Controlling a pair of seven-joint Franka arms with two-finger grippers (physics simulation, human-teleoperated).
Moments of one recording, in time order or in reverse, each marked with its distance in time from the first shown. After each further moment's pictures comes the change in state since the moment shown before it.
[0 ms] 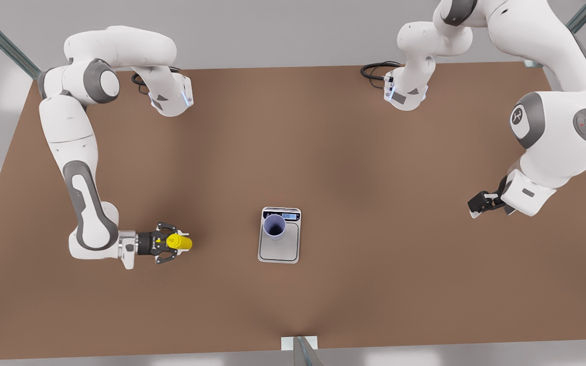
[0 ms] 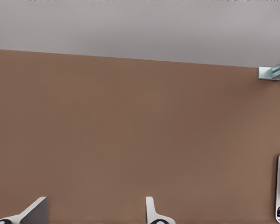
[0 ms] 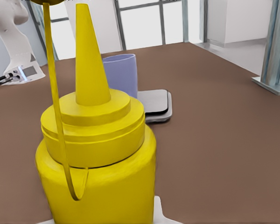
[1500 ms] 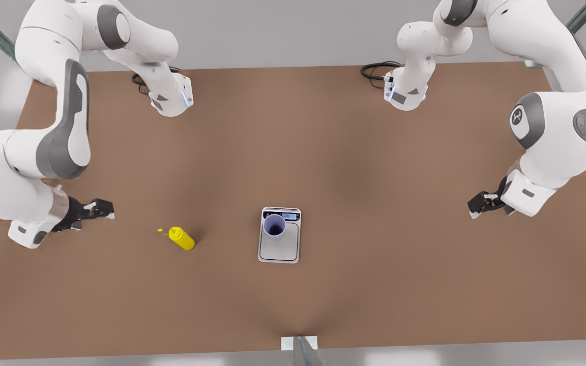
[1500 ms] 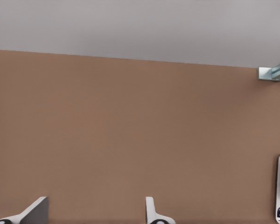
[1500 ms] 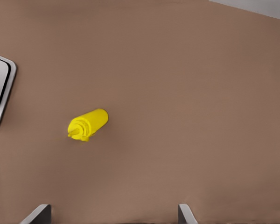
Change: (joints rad) left arm 0.000 -0.001 0.000 0.000 -0.001 0.002 0.000; right arm 0.351 -0.524 -0.327 0.246 -0.853 -0.303 1.936
